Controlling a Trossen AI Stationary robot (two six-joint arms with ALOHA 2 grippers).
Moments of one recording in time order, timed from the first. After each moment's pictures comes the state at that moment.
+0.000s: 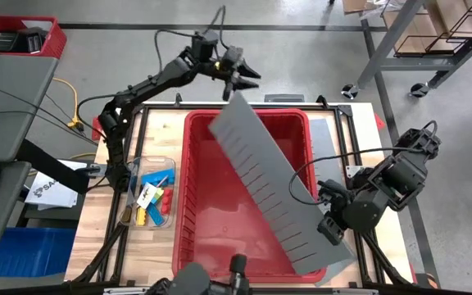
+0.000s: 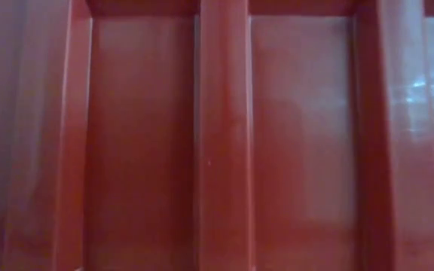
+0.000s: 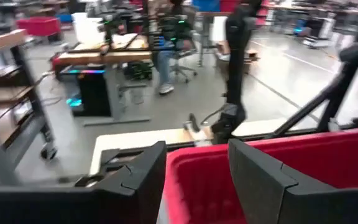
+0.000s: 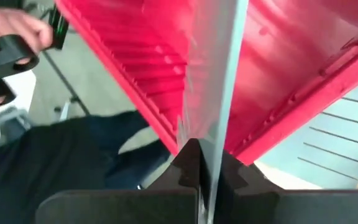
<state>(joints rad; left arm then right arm) 0.69 1.90 1.87 -0.20 0.85 0.17 0.72 1.47 1.89 -1.40 0.09 1.56</state>
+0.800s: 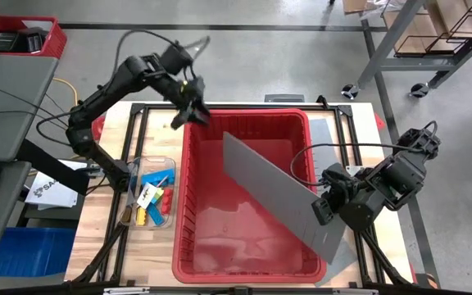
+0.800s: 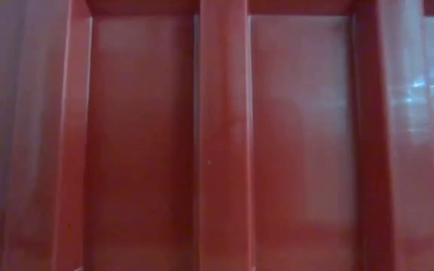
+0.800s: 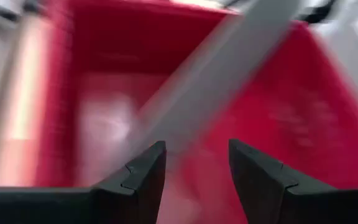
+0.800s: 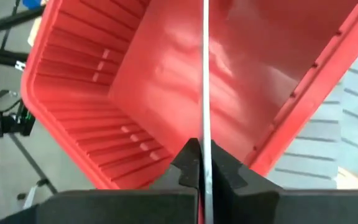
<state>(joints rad) 0.58 1.58 1.86 -1.29 0.74 0.43 0.70 1.47 1.88 -1.55 0.39 1.67</state>
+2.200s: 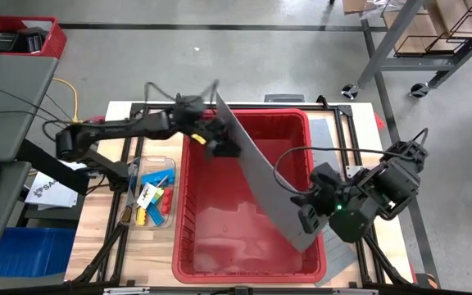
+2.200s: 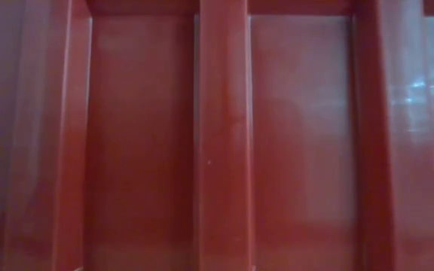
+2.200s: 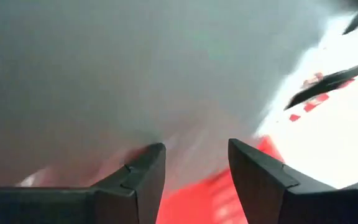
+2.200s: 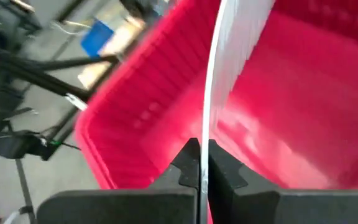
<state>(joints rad) 0.30 1.40 1.13 0.07 0.67 -0.46 0.70 1.72 2.30 -1.56 0.66 1.36</state>
